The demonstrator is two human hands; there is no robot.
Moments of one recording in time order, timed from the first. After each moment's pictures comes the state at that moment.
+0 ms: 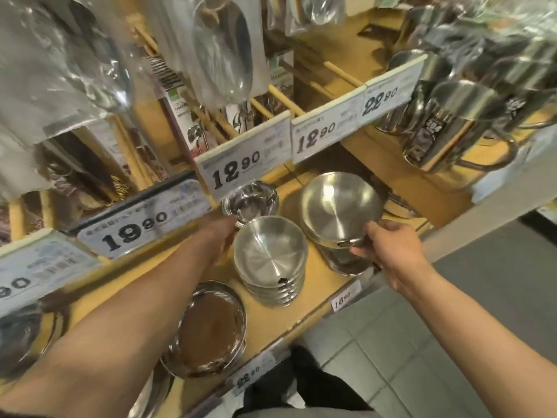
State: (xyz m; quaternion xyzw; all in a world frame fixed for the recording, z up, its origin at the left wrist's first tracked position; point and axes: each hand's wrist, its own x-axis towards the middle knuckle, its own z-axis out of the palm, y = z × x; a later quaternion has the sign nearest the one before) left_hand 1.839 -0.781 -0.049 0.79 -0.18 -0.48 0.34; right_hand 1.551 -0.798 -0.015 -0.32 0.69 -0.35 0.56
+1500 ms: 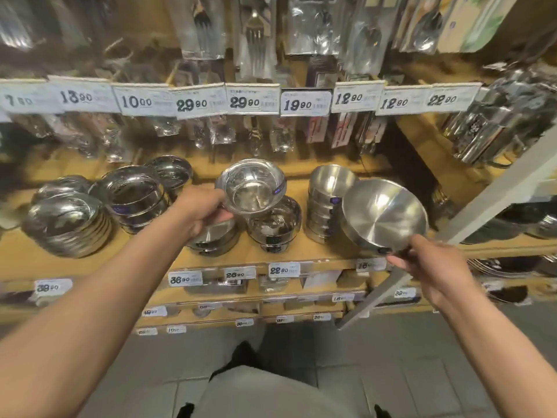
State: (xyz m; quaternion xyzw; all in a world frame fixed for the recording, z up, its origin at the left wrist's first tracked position) left_hand 1.827 -0.493 0.050 0.75 -0.05 -0.35 0.56; right_hand 1.489 -0.667 0.044 -0.41 0.55 -0.31 0.66
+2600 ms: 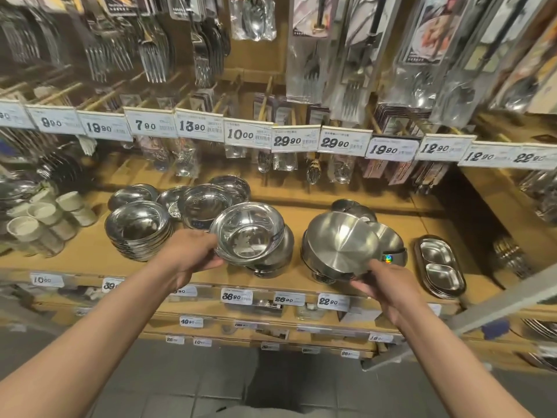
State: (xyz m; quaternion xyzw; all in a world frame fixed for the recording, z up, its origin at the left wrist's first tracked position) left_hand 1.872 -0.345 0.060 0.73 0.01 -0.36 0.58; right_hand 1.629 -0.596 0.019 -0.43 0.50 -0.19 0.73
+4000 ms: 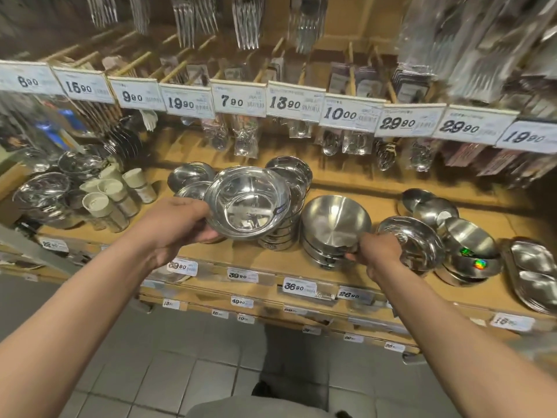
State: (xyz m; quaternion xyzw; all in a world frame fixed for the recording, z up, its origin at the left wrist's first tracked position) left_hand 1.947 -0.236 0.103 0.75 -0.02 -0.32 0.57; right_hand 1.803 -0.535 -0.035 -0.57 0.58 -0.14 0.57
